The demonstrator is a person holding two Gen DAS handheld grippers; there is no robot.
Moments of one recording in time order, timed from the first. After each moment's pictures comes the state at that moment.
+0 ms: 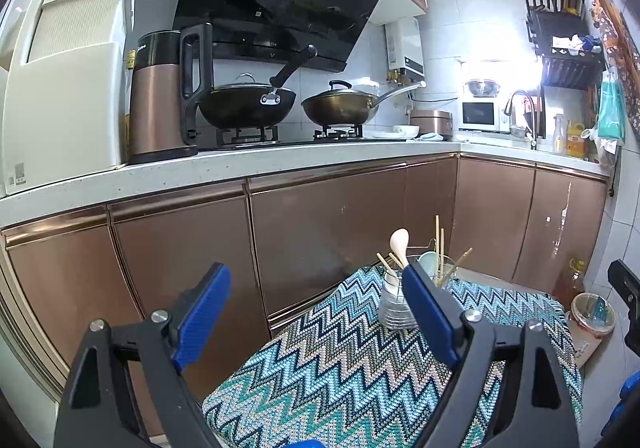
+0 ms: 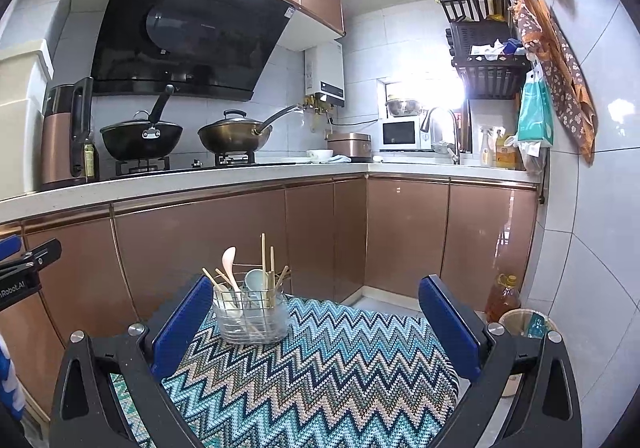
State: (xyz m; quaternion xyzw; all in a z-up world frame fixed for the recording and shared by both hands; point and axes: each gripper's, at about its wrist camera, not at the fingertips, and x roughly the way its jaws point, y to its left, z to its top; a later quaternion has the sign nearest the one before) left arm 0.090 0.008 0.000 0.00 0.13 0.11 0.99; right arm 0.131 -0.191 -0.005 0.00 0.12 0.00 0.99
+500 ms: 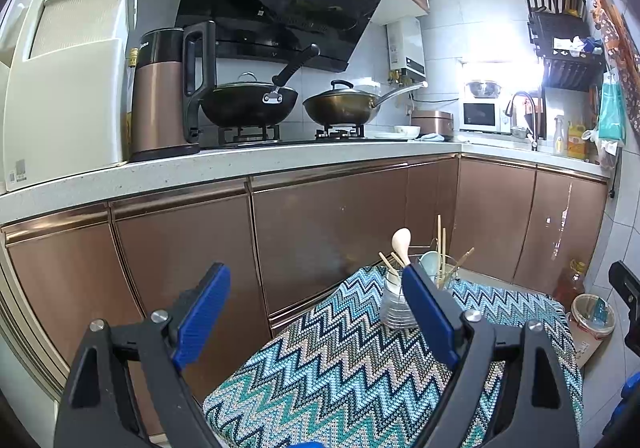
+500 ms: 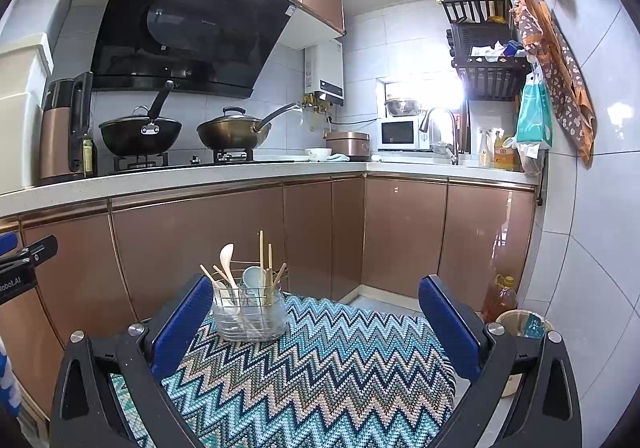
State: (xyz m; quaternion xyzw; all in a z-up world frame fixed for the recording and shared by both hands) left arm 0.089 0.009 -0.001 0.00 0.13 0.11 0.99; right arm 0.132 -0.190 -0.005 0.00 0.12 0.00 0.99
